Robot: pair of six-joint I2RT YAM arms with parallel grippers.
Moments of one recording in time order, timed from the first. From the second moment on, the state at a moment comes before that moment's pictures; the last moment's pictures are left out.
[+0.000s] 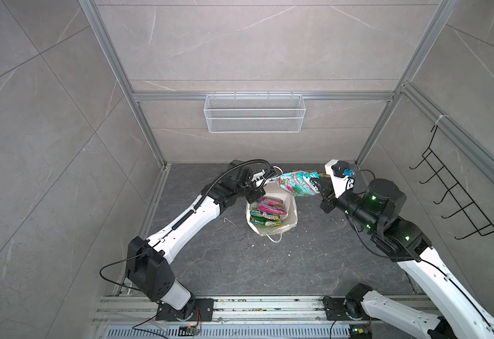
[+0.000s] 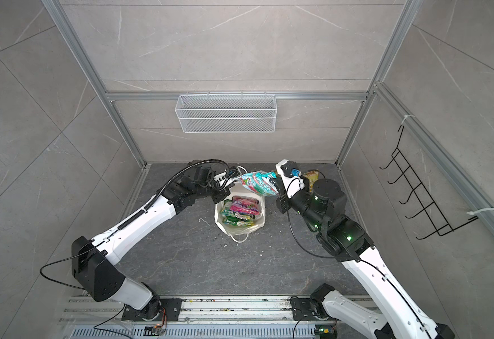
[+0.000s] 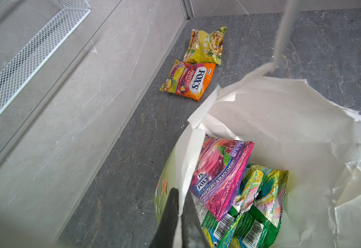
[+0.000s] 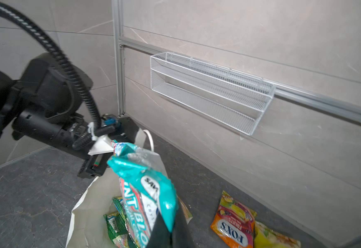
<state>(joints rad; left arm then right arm) -0.65 1.54 1.44 -0.46 0.19 0.56 0.54 0.95 1.26 -0.42 -0.03 -0.17</state>
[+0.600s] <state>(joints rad) -0.65 1.54 1.44 -0.44 0.18 0.56 0.03 1.27 1.29 -0.50 -0.26 0.11</state>
